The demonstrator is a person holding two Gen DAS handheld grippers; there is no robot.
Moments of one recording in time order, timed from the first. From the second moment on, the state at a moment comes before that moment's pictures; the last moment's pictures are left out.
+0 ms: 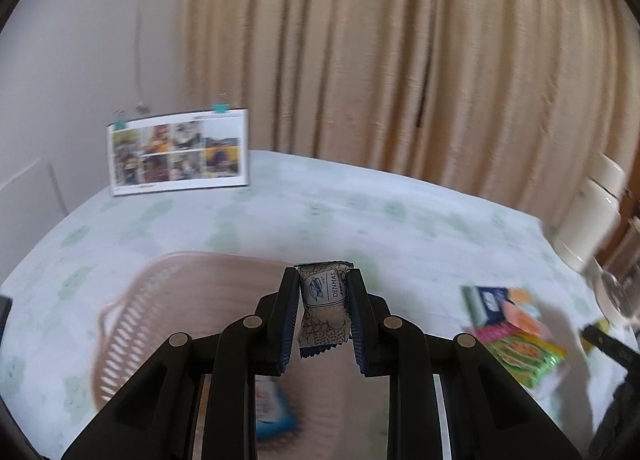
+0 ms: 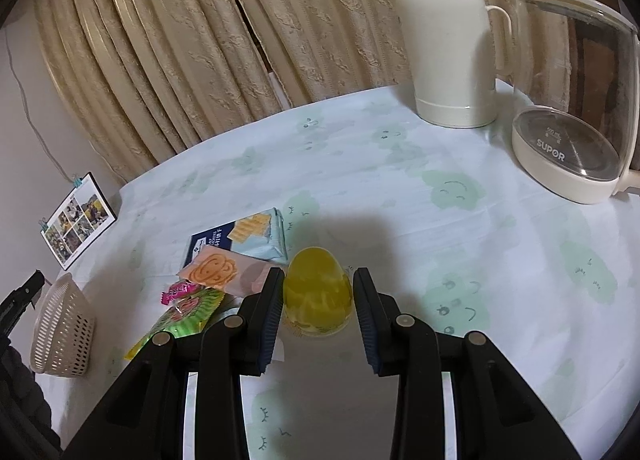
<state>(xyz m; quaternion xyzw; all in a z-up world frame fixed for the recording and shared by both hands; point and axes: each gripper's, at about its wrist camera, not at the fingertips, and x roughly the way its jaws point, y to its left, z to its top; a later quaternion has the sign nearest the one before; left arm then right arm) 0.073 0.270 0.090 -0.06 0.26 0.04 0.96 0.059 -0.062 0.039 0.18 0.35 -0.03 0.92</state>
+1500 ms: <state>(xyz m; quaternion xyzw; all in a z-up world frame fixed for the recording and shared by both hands) 0.038 0.361 0.113 -0.19 0.19 0.20 0.94 0.081 0.187 0.104 0.13 0.34 0.26 0.89</state>
